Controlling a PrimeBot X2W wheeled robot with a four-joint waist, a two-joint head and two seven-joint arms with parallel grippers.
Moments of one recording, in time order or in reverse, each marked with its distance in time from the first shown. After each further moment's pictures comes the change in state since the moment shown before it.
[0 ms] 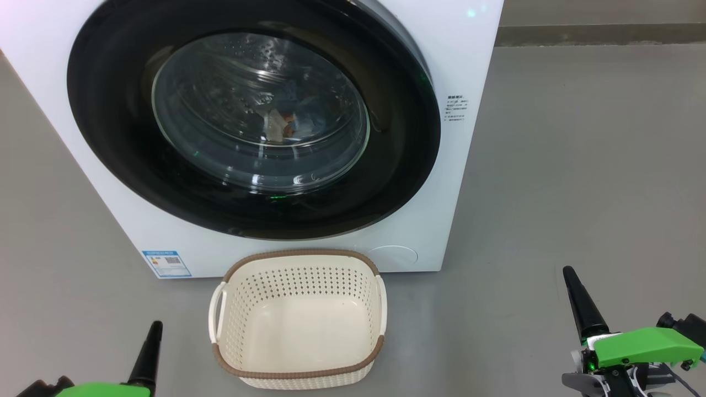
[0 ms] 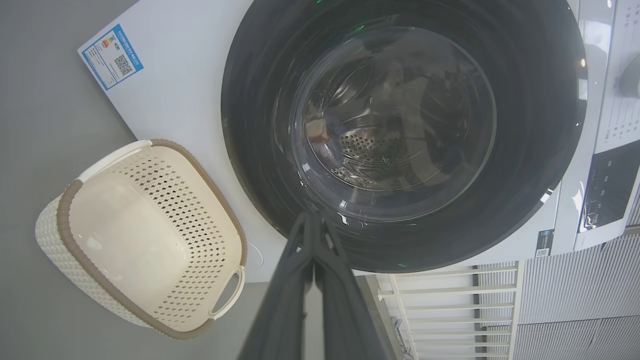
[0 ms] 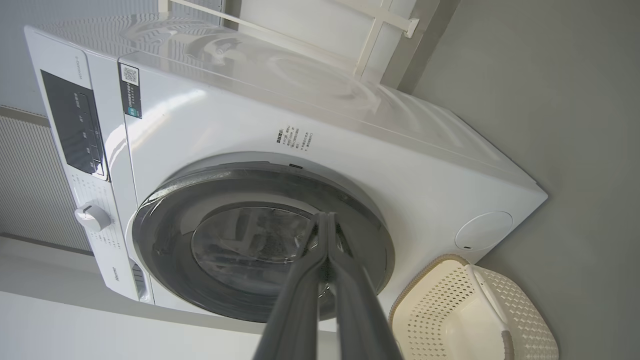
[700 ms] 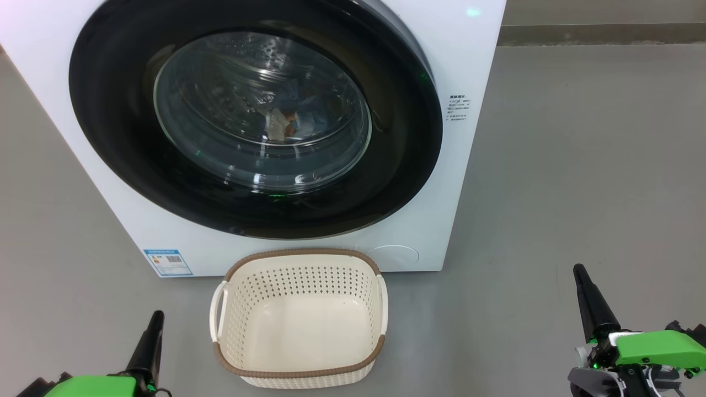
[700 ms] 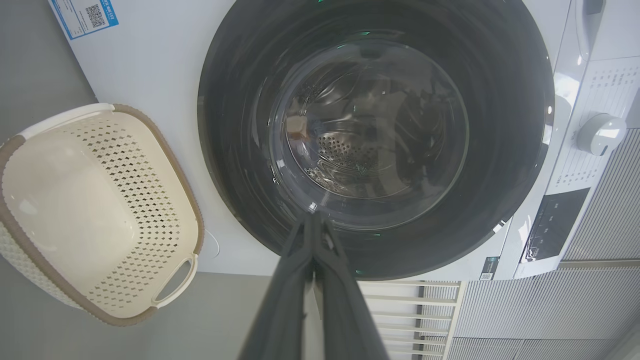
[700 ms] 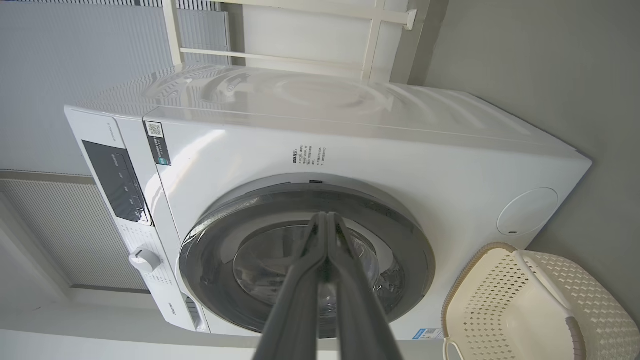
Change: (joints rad) left arm -0.033 -0.016 0.028 0.013 -0.181 0.000 0.060; right arm 0.001 0.026 -0.059 -0.011 0.197 0.000 0.060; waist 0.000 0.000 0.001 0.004
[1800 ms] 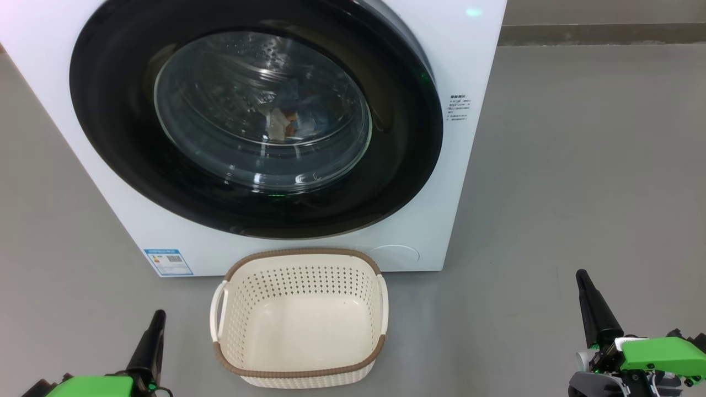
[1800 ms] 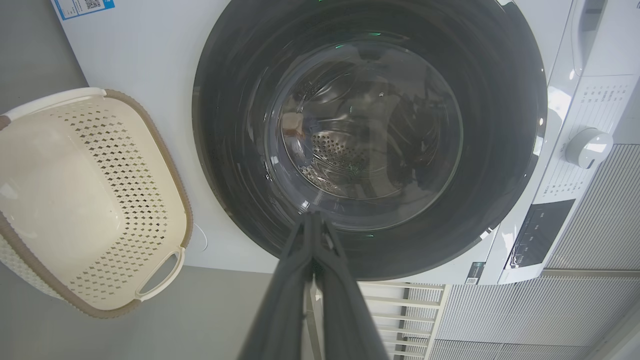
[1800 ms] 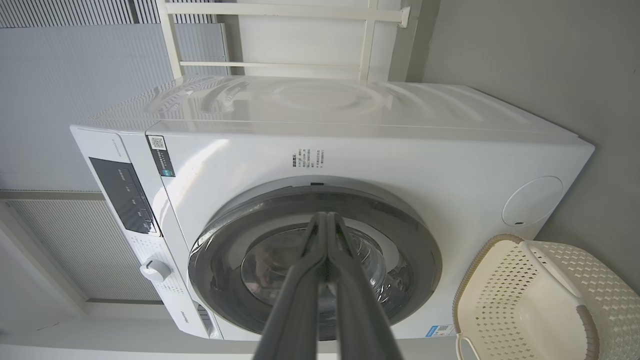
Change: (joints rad) left arm -0.003 -0.007 0.010 0.005 -0.059 0.000 0.019; right arm 0.016 0.009 -0.019 -0.005 0.064 -0.002 0.018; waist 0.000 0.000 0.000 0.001
